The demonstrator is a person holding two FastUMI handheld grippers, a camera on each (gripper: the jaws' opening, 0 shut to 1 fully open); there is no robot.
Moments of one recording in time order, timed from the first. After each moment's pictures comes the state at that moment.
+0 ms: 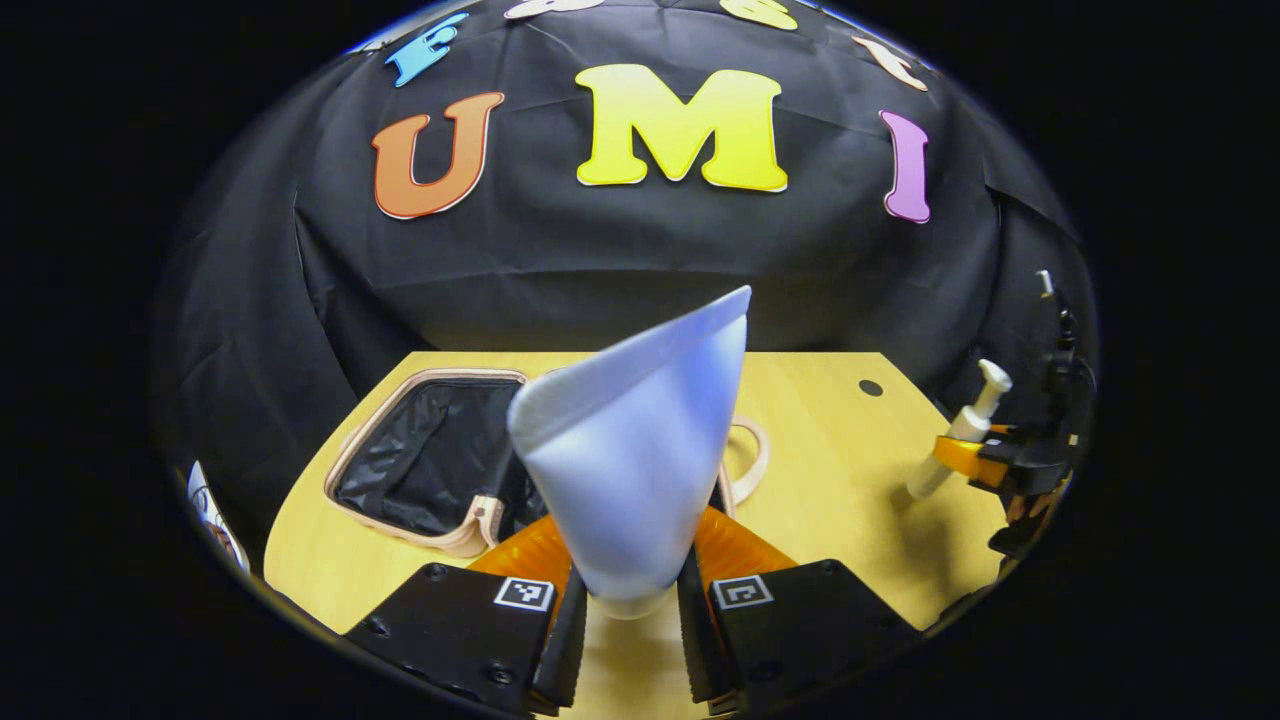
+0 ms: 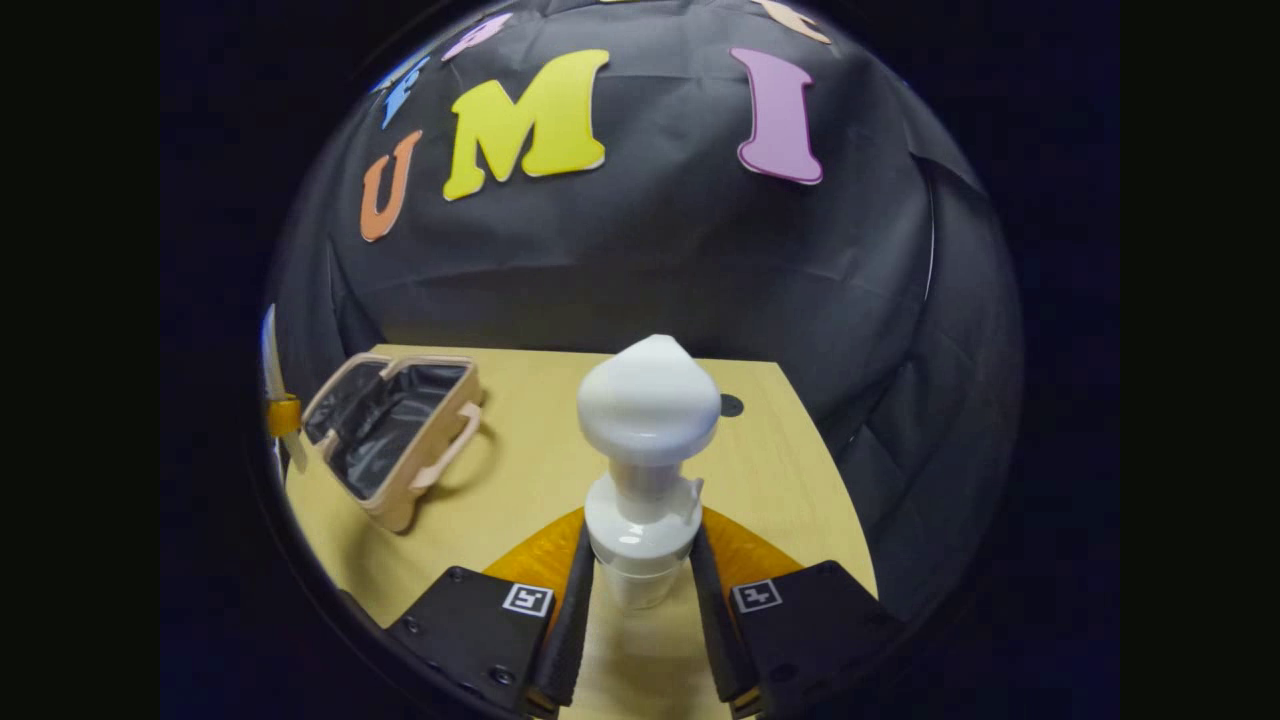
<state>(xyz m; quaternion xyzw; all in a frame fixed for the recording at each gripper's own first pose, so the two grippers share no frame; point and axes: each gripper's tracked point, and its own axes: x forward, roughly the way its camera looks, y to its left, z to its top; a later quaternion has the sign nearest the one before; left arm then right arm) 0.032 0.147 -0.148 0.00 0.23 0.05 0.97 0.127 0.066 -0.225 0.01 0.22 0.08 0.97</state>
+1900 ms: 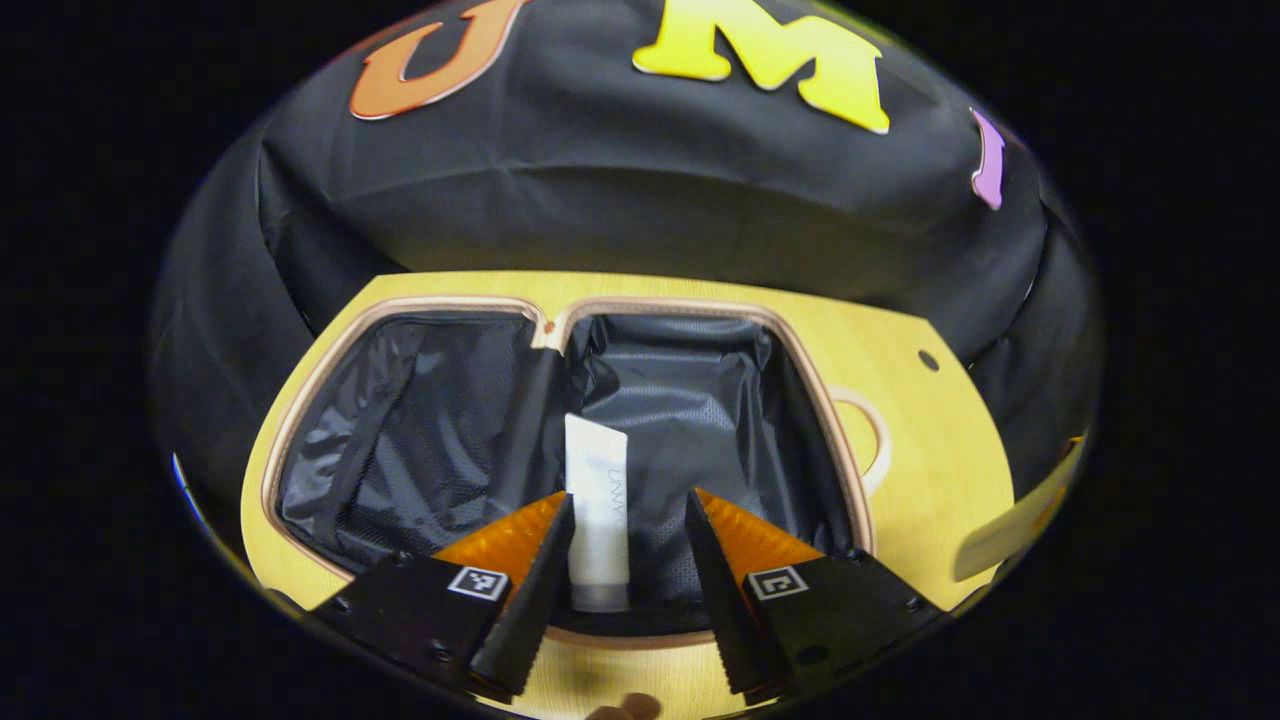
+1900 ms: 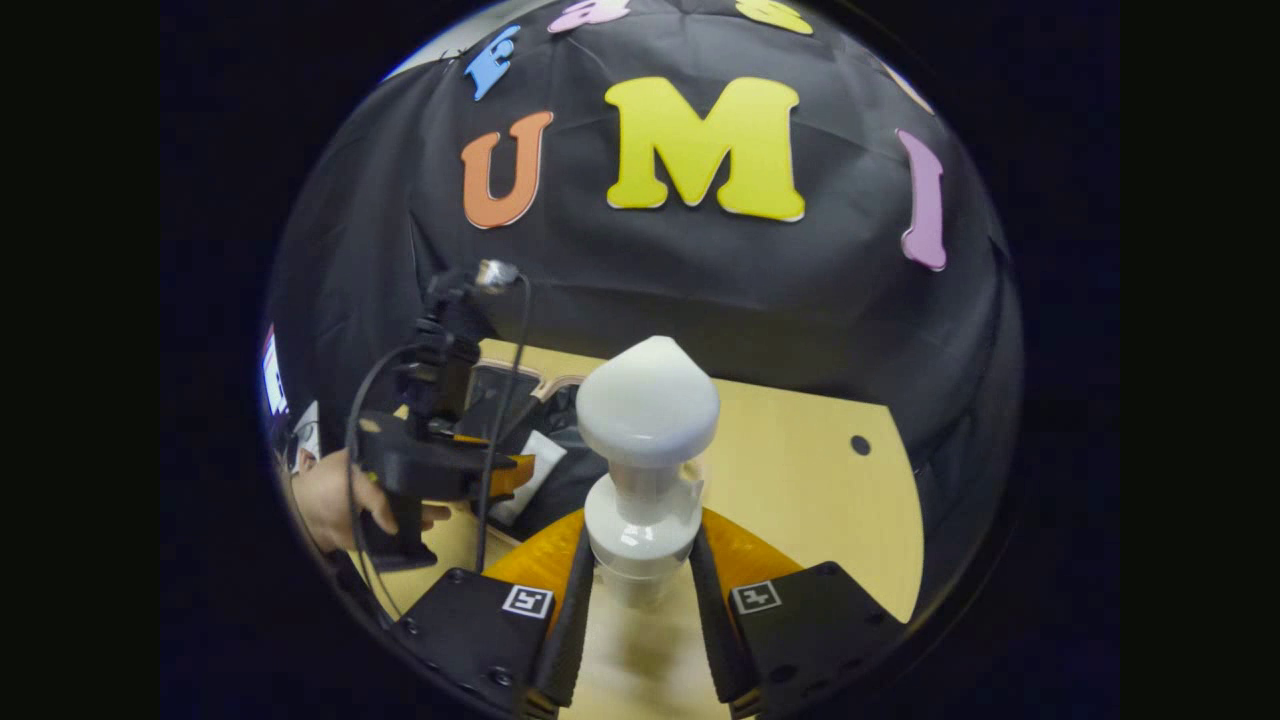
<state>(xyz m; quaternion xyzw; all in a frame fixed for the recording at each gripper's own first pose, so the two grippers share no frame) 0.113 0.219 -0.207 -0.06 0.31 0.03 0.95 0.090 0.312 -0.158 -0.03 0.25 0.20 0.95</state>
